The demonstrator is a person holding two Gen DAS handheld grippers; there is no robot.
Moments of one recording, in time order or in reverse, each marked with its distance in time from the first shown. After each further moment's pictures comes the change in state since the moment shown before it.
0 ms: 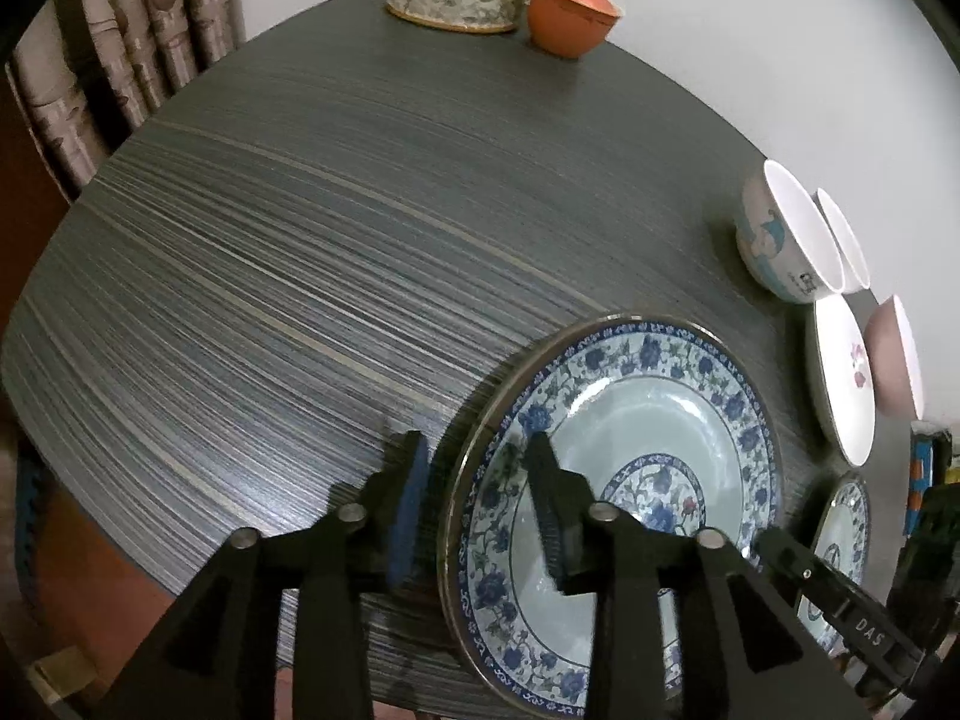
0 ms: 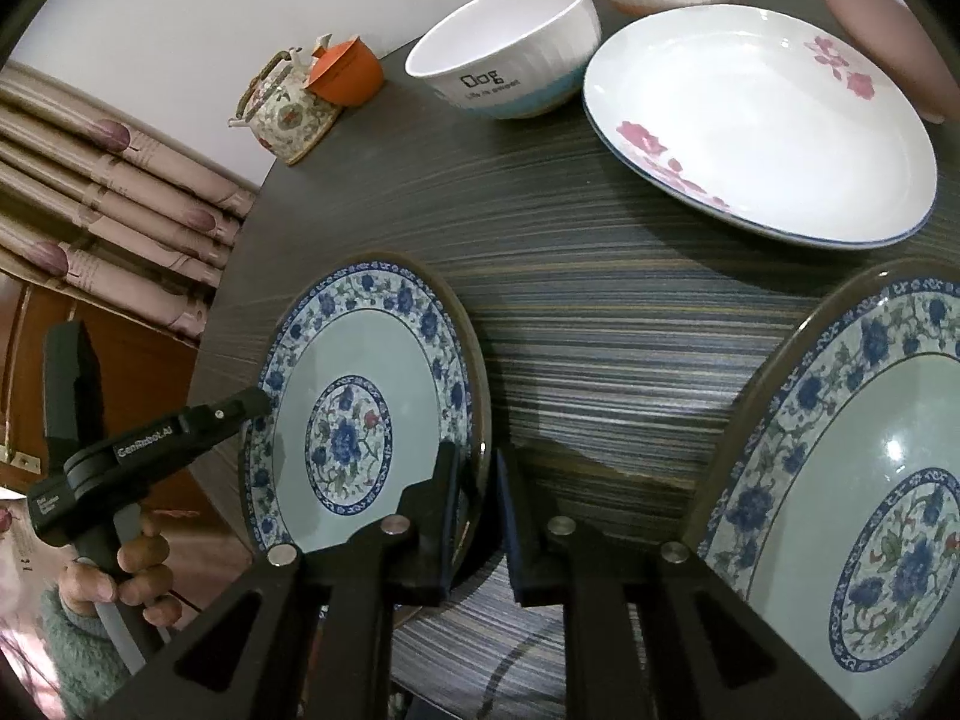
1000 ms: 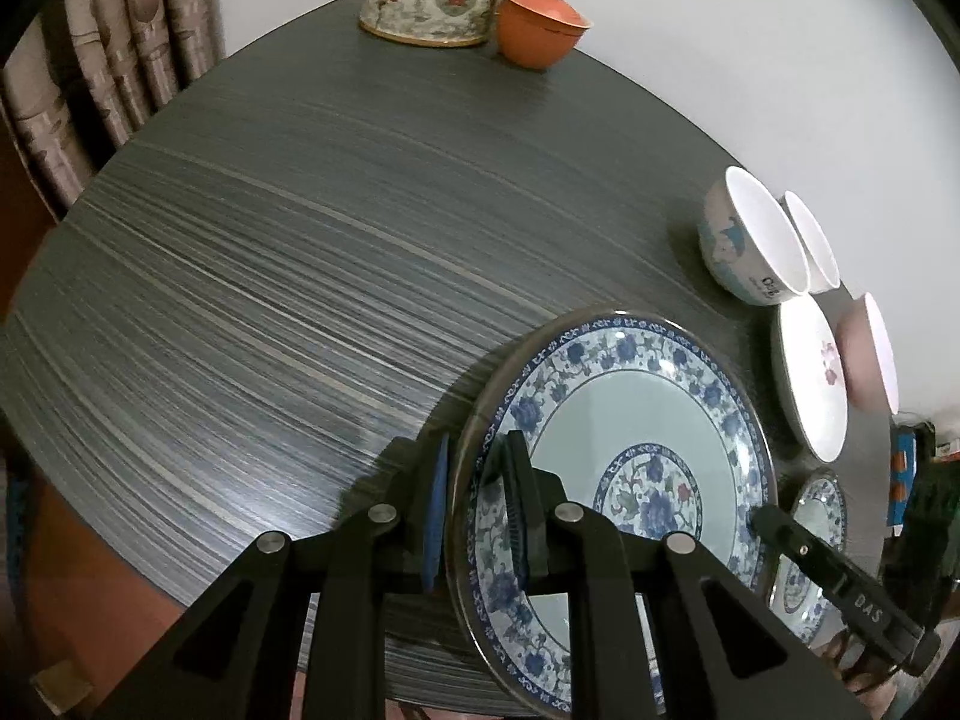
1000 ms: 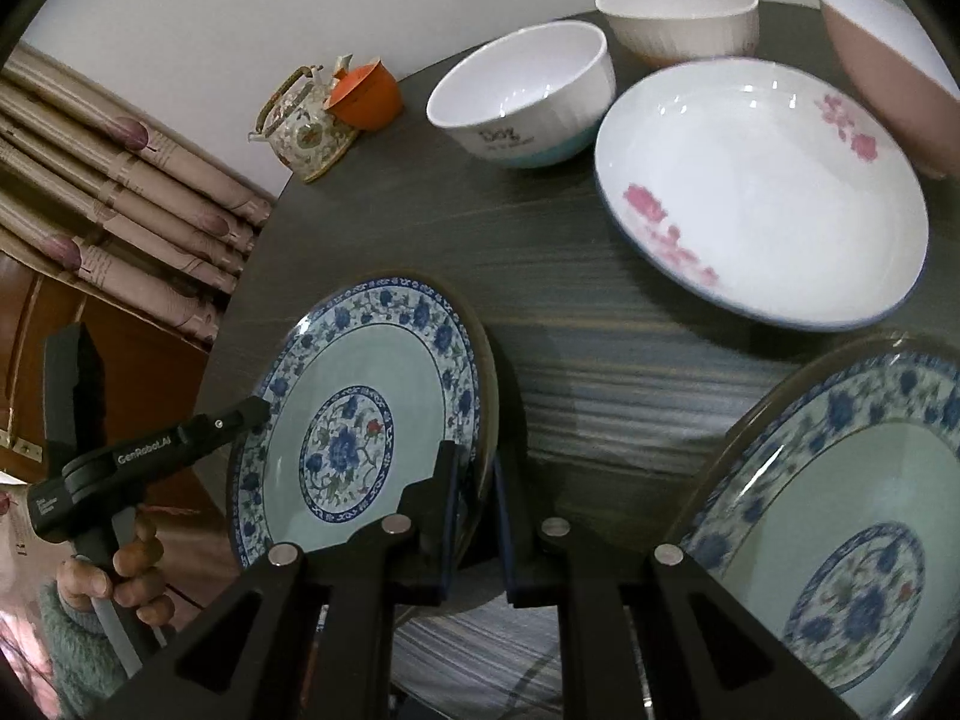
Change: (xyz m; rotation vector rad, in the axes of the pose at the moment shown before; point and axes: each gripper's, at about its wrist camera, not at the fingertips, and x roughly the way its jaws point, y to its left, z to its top) left arm -0.009 -0.009 0.004 0.028 0.000 -0.051; right arm -0.018 -0.004 0.006 -0.032 -0.038 0.016
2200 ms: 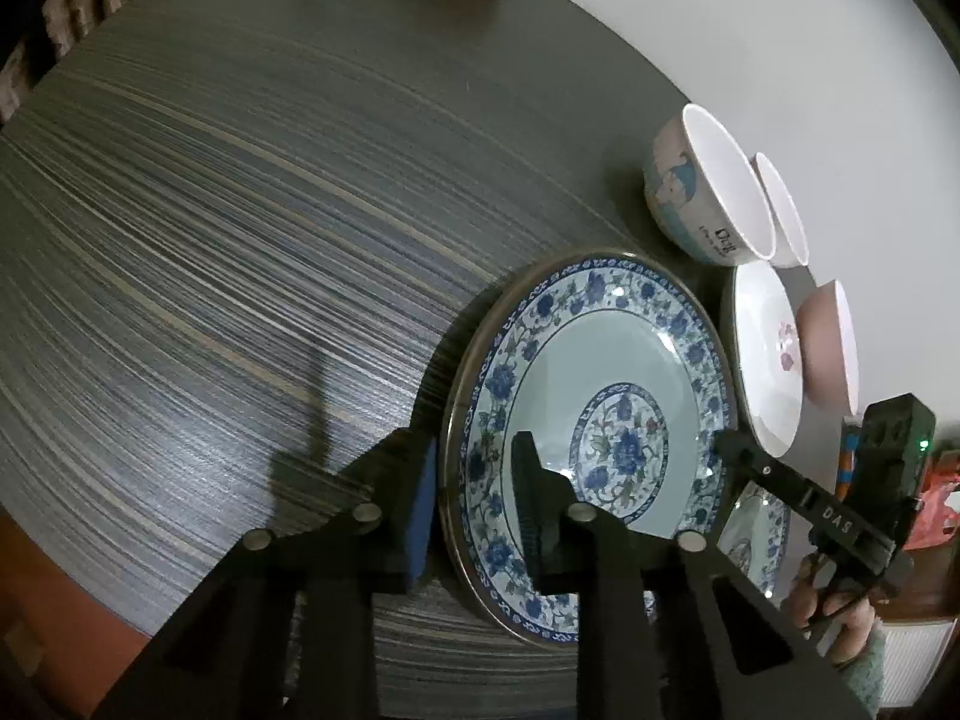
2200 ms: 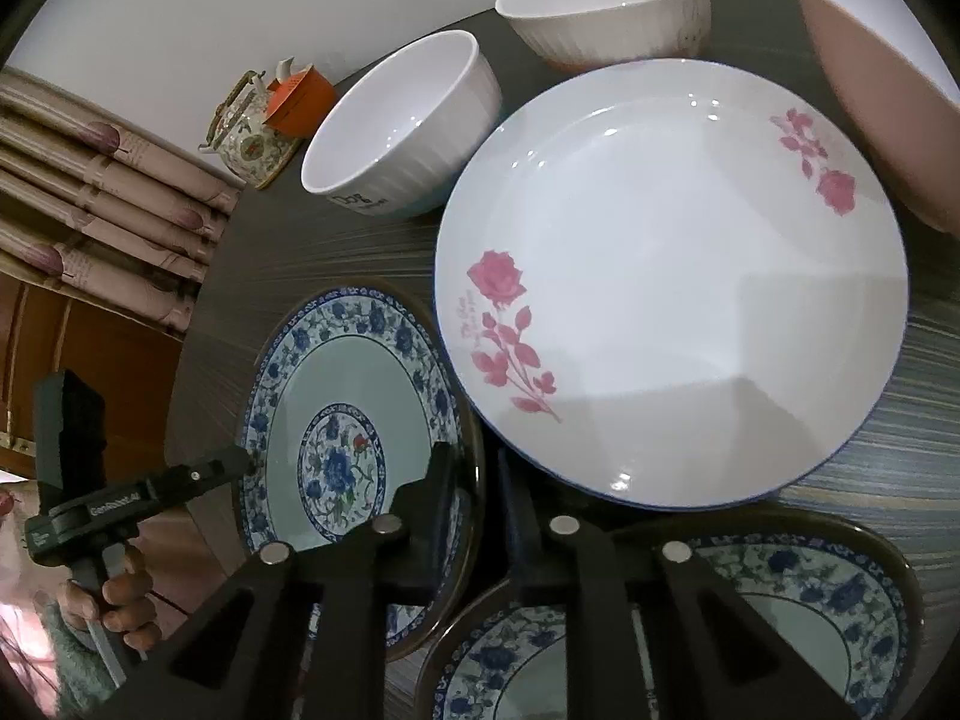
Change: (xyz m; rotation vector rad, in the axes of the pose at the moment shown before) left arm 0.037 -0.044 -0.007 -0.072 0.139 -0.135; right arm 0.007 -0.063 0.065 -0.021 0.099 0.000
